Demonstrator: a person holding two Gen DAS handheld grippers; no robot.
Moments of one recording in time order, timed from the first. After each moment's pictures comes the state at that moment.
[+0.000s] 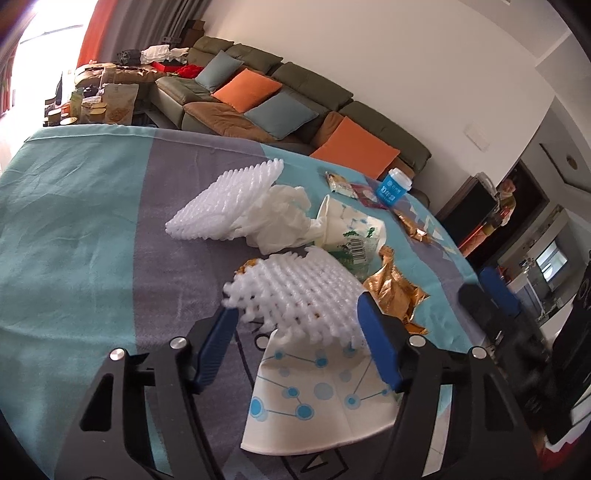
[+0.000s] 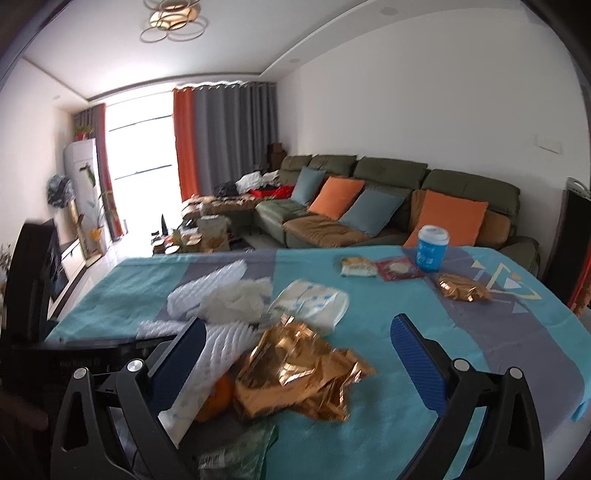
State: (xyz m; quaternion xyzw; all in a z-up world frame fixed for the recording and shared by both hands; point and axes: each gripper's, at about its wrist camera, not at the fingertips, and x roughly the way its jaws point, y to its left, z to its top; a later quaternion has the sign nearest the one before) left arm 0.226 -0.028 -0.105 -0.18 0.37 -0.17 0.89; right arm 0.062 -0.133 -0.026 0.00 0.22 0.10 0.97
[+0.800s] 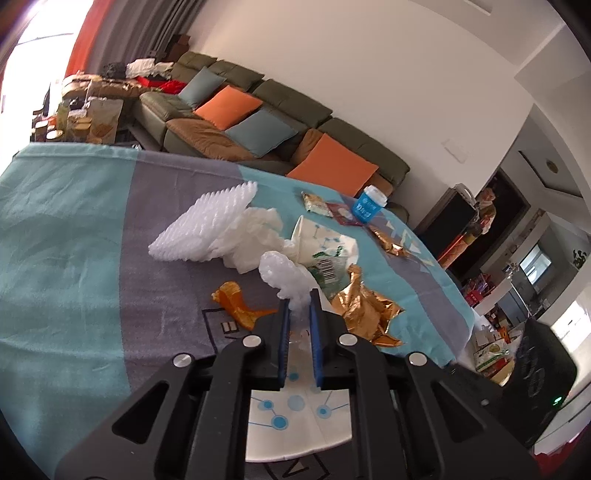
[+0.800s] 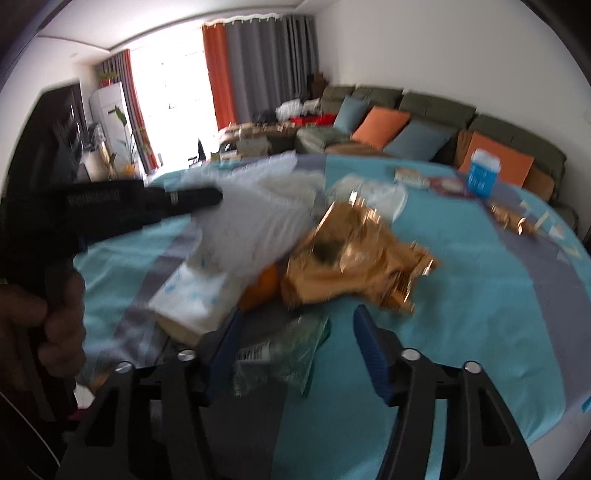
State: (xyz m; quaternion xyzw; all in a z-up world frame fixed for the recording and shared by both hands) left arm 0.213 -0.025 -0.089 -0.19 0.33 -0.21 0.90; right arm 0.046 -0.114 -0.076 -0.02 0.37 0.19 0.91
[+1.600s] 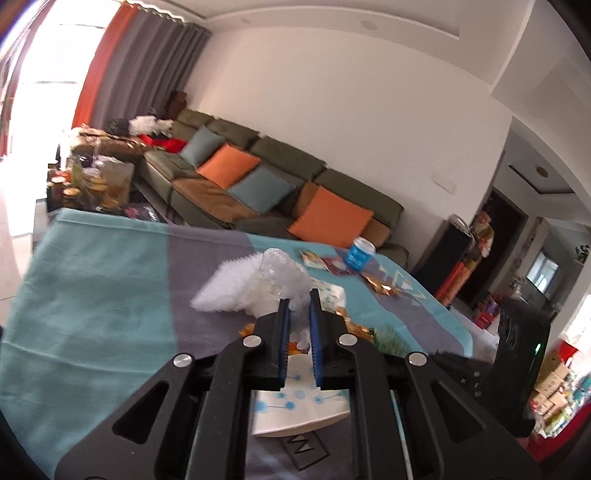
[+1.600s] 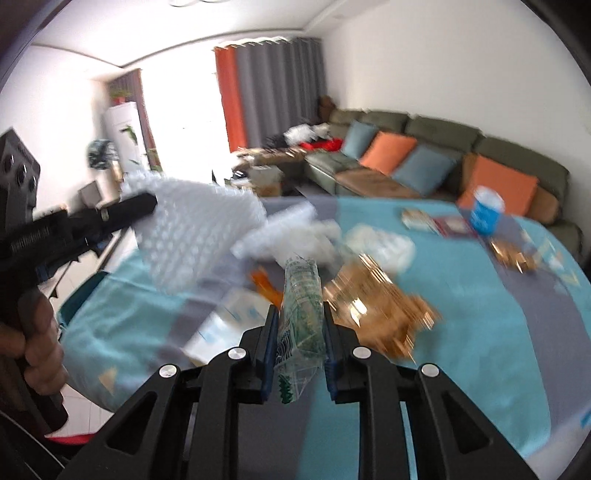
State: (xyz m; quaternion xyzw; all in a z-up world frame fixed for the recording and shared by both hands) left arm 0.130 0.023 -0.026 -0.17 0.22 -0.18 0.94; right arm 0.047 -0.103 -0.022 -0.01 0.30 0.22 0.93
